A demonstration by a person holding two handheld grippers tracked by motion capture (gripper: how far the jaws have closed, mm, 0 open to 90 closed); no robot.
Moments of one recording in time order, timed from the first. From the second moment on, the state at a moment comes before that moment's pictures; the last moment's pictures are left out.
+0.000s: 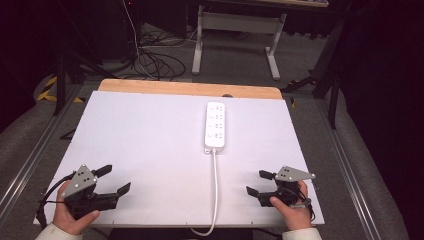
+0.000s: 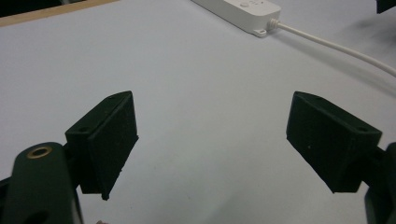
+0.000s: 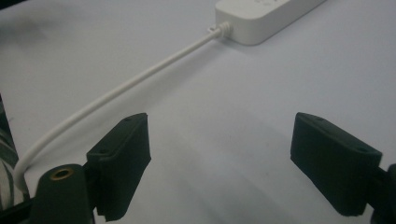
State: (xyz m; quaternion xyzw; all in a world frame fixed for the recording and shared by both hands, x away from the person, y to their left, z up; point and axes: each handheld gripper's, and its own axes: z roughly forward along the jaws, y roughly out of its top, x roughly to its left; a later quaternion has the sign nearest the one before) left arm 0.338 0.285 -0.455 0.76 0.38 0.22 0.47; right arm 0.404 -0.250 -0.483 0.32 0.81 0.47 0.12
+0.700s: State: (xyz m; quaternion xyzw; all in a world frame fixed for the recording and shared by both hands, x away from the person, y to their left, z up) left arm 0.341 0.295 -0.461 0.75 0.39 0.24 0.48; right arm 0.400 -0.255 -0.486 0.37 0.80 0.46 0.14
